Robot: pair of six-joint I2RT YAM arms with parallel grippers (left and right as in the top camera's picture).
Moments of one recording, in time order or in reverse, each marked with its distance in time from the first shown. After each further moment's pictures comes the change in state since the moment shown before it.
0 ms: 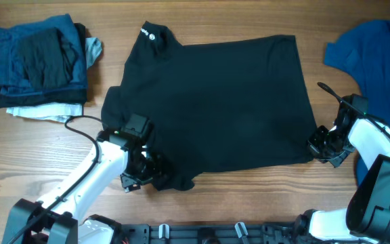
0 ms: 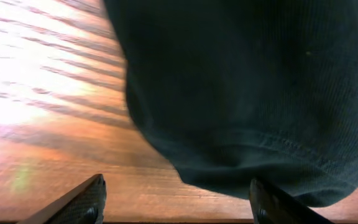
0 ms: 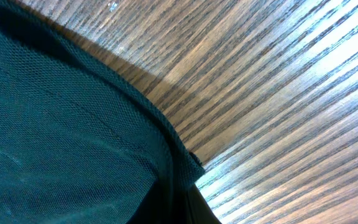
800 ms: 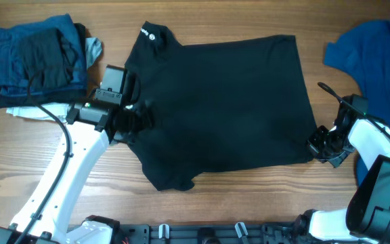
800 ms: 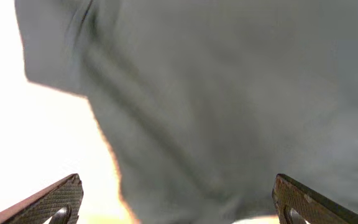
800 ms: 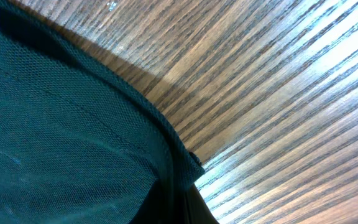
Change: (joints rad) left arm 0.121 -0.027 0.414 -0.095 -0.176 0.054; right arm 0.000 -0.002 -0.002 -0.001 -0.001 0.008
